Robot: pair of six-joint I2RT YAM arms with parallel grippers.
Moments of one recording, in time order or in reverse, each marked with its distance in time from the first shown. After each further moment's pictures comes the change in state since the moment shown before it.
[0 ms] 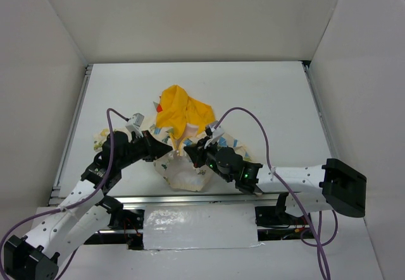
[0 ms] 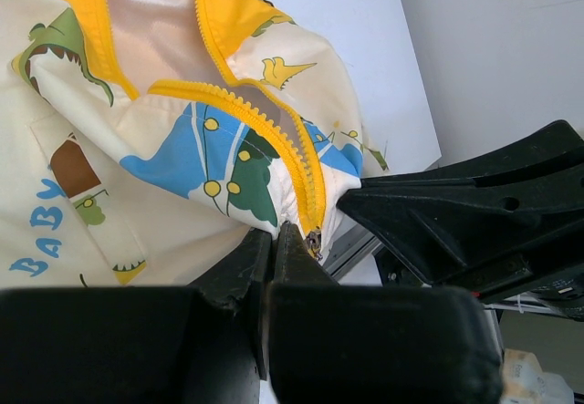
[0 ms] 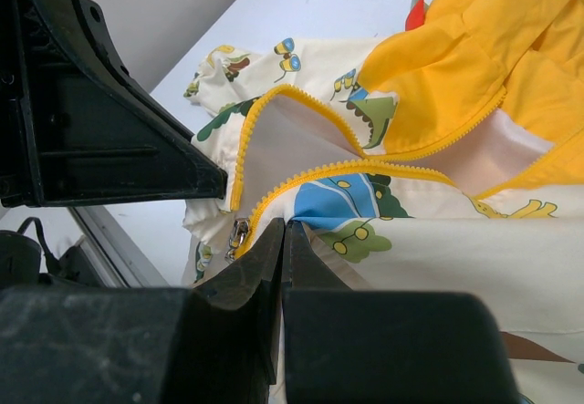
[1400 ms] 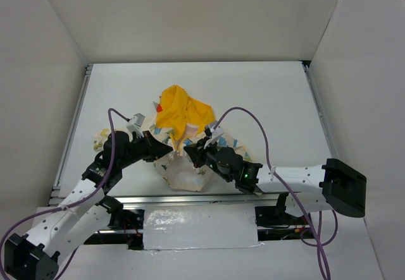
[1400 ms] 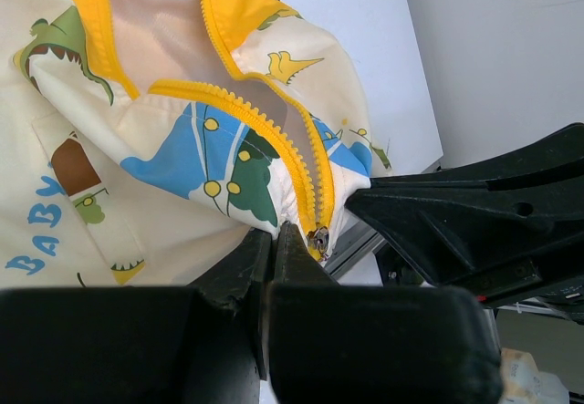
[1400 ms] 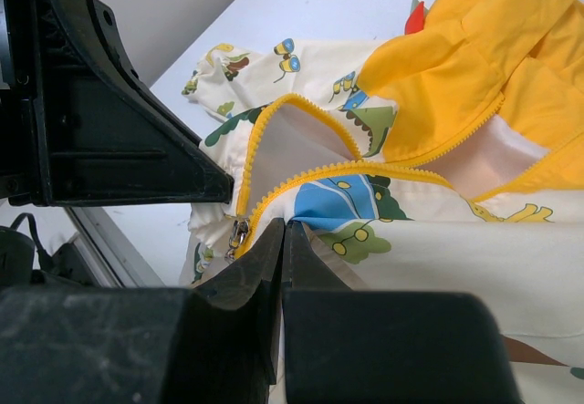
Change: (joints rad) left arm 0.000 0.014 -0.003 0.000 0.002 -0.008; right arm 0.000 0.000 0.001 0.003 -0.005 -0.026
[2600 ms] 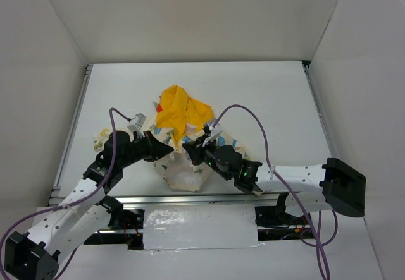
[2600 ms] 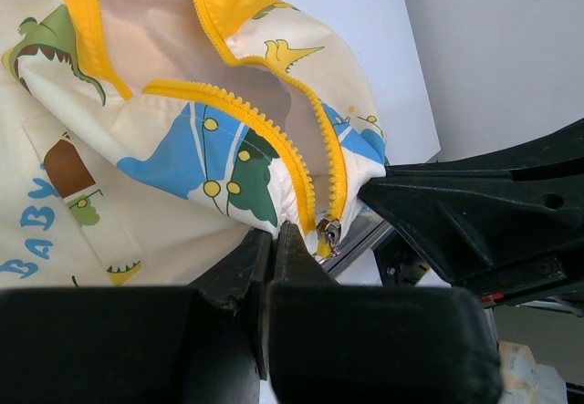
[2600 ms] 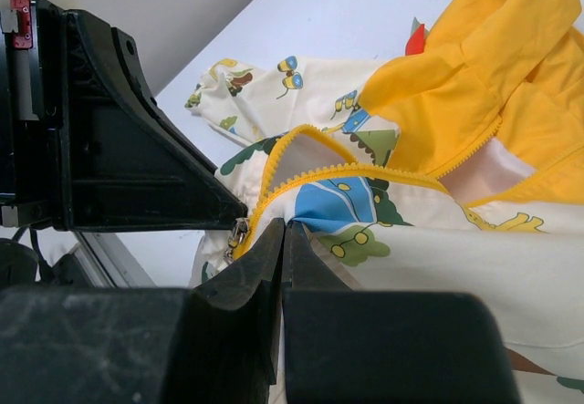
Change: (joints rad) left arm 0.000 0.014 -0.006 0.021 0.018 0.001; right arm -0.005 0.004 0.031 -0.002 0.000 -0.026
